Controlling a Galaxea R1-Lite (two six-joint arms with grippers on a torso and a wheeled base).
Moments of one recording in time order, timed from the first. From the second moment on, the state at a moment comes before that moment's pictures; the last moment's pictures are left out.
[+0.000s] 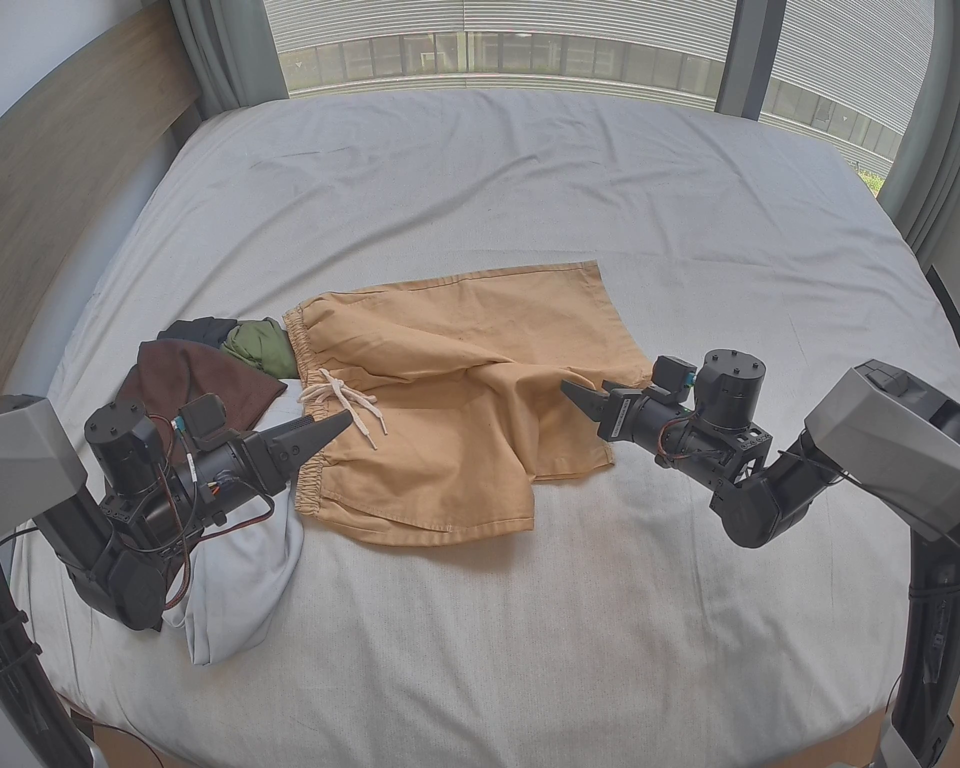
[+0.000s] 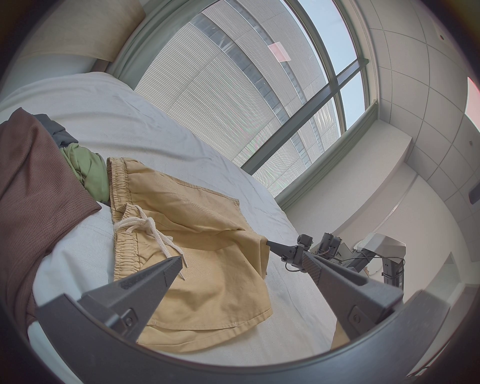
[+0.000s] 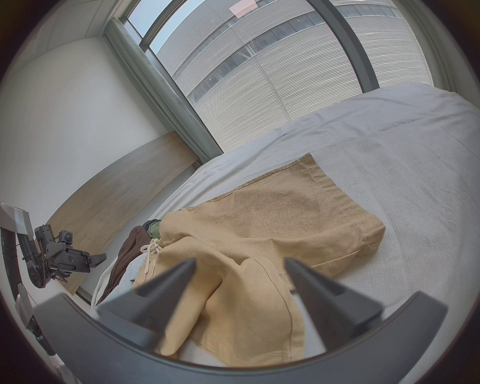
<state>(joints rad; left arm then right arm) -0.14 2.01 -0.51 -1.54 -0.63 -0.51 0.38 2.30 -1.11 -1.14 0.22 0.32</state>
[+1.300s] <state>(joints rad) -0.14 2.03 -0.50 -1.54 -0.63 -0.47 0.52 2.29 -0.83 -1.23 0.05 0.74</state>
